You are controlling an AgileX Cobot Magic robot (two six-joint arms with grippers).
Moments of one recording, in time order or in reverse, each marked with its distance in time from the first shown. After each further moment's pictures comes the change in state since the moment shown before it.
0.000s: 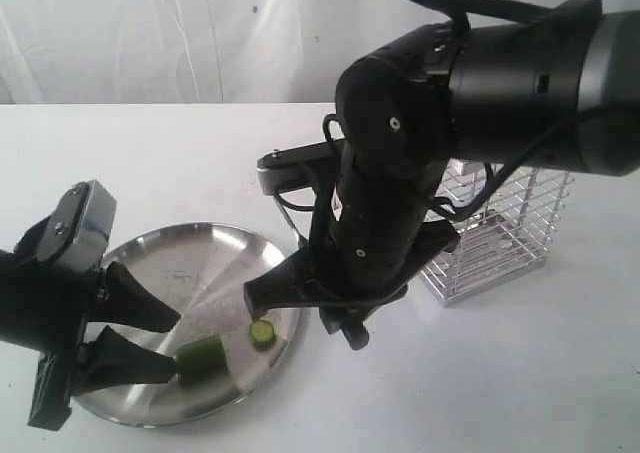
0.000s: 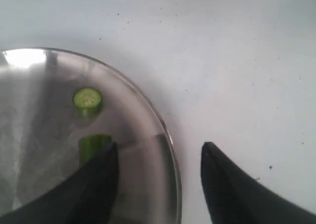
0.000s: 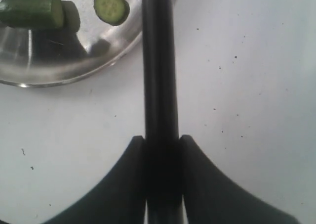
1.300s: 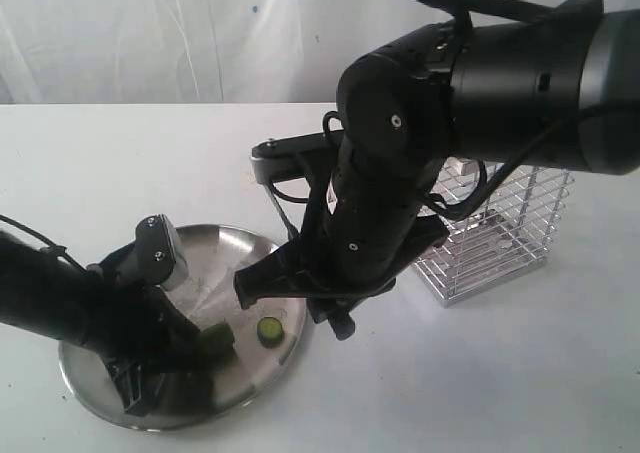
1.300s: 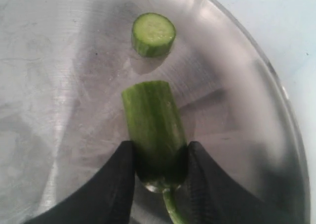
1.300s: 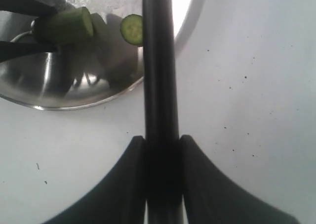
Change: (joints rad) left arm -0.182 0.239 -0.045 -0.178 -0.413 0.014; right arm -0.006 0.000 0.000 0.014 -0.059 -0.010
